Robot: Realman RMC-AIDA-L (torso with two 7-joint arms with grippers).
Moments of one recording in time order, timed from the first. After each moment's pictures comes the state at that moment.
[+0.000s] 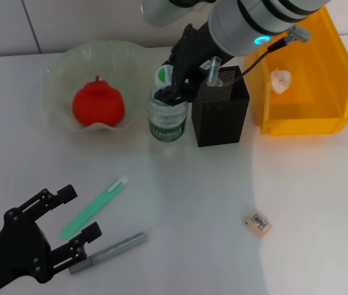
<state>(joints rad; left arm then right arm) -0.23 -2.07 0.69 0.31 1.72 1.79 -0.76 0.86 2.09 -1.52 -1.48 -2.58 -1.48 2.40</state>
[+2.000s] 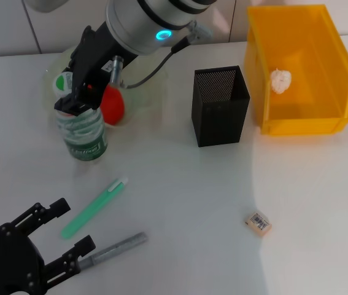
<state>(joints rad) -0.19 -2.07 0.69 0.30 1.72 1.80 -0.75 1.08 2.09 -1.60 -1.26 -2.34 -1.31 2.43</state>
